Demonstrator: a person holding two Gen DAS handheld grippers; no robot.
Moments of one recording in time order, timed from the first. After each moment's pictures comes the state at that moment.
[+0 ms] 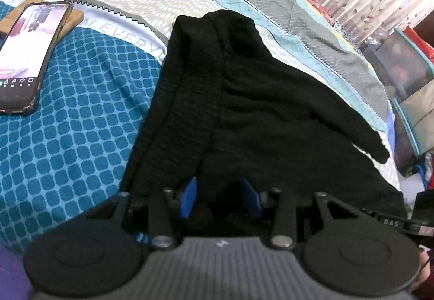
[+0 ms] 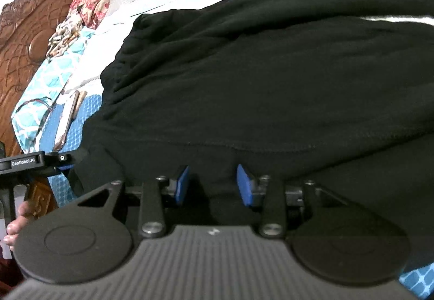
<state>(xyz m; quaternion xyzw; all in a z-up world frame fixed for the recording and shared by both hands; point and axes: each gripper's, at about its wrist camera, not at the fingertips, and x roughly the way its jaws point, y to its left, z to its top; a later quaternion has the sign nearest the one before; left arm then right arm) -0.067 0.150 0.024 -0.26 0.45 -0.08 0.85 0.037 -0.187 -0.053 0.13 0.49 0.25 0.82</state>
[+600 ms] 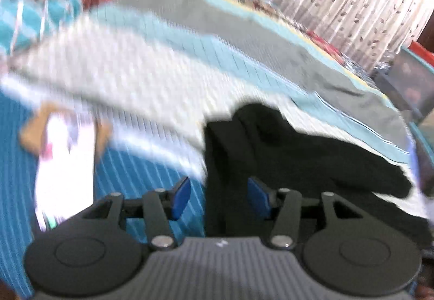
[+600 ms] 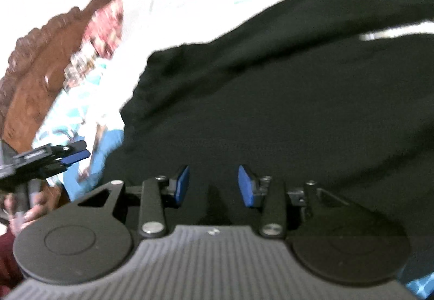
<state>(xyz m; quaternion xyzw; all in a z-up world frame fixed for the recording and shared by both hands) -0.006 0.204 0.082 -0.17 0.36 -0.01 0.92 0.040 -0.220 -0.030 0.20 0.45 0.27 0.83</state>
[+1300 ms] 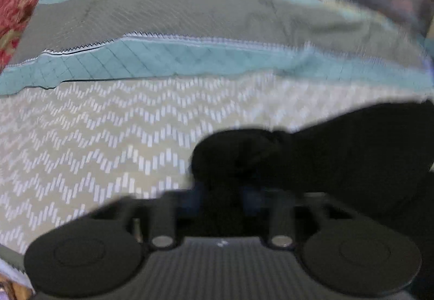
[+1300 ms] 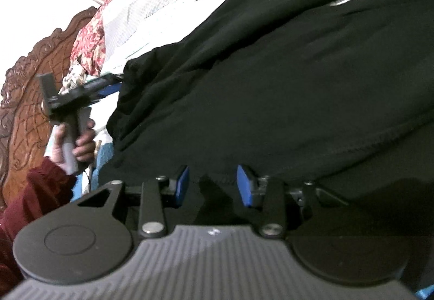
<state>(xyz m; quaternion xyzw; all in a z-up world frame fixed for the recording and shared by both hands) 0.167 0.112 0.018 0.03 0.42 -0.08 0.90 0.043 -0.258 -0.054 0.27 0.48 0.25 0.80</state>
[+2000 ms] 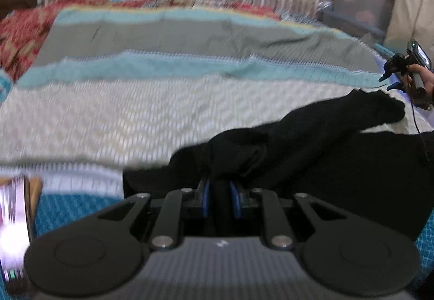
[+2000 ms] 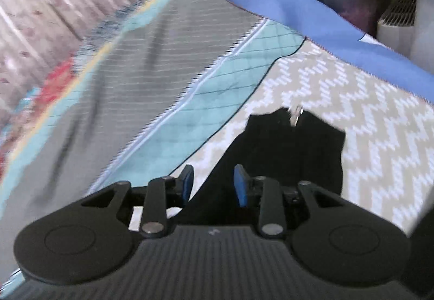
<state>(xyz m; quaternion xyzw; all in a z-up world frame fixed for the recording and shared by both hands) -0.013 0.075 0.061 -0.01 0.36 -0.11 0.93 0.267 -0.527 0.034 0.30 0.35 -0.20 0.86</state>
